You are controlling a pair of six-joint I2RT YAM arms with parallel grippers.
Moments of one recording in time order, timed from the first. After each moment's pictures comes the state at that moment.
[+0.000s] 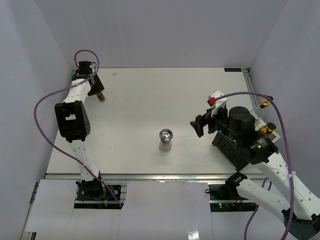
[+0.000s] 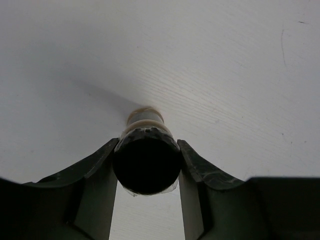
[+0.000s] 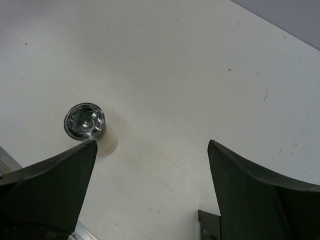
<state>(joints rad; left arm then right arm) 0.12 2.13 1.80 -0.54 -0.08 -0.33 0.65 0.77 0.96 -0.48 -0.03 -0.06</state>
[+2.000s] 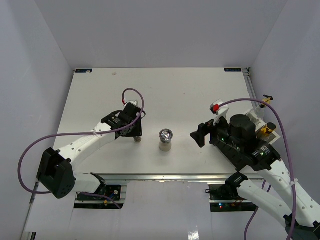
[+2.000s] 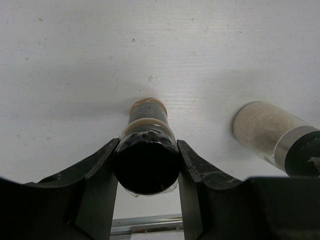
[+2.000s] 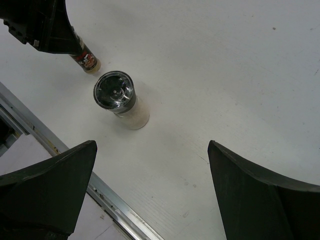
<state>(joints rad) -0.64 1.32 0.99 -0.68 -0.25 -0.58 0.65 0.68 0.88 -0.58 -0.12 0.10</state>
